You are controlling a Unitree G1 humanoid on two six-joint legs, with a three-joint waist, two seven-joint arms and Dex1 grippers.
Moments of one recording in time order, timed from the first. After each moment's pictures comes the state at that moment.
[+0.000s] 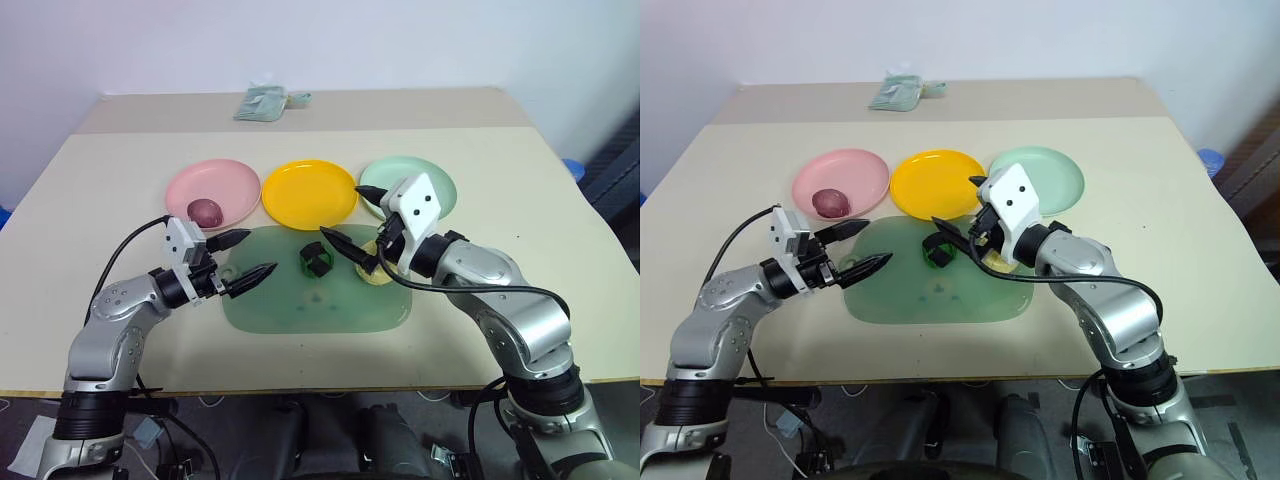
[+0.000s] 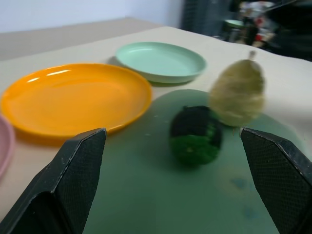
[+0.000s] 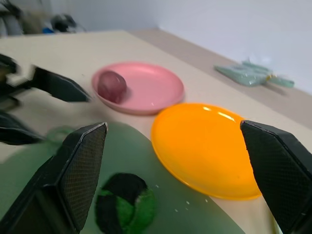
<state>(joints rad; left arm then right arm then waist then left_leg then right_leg) -0.16 0.56 0.15 -0.17 -0.51 0.31 -0.98 -0.46 -0.44 0.17 -0.50 0.36 0.70 0.41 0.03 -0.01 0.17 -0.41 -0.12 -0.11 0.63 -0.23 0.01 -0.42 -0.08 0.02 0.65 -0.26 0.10</state>
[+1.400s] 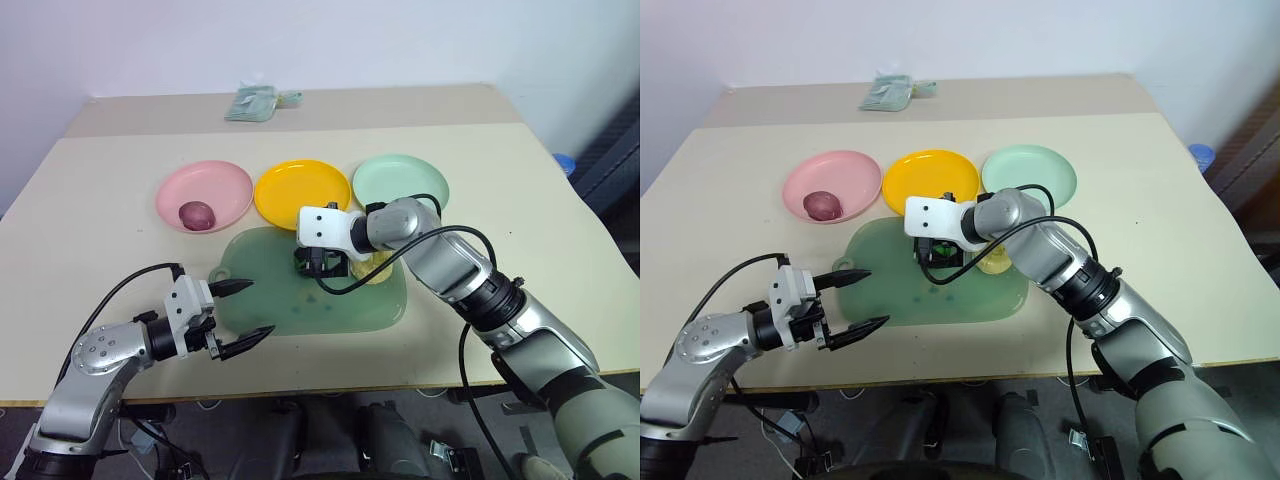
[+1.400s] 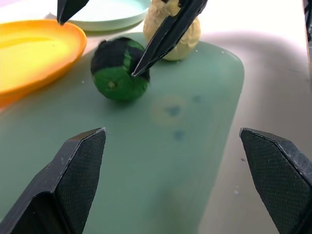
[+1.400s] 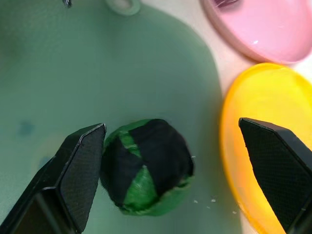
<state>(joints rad) 0.13 0.66 0.11 -0.37 -0.42 0.18 -0.97 -0.91 -0.46 0.63 0.02 -0.09 0.52 0.95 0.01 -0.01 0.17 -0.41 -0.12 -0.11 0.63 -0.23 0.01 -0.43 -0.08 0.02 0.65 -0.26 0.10</state>
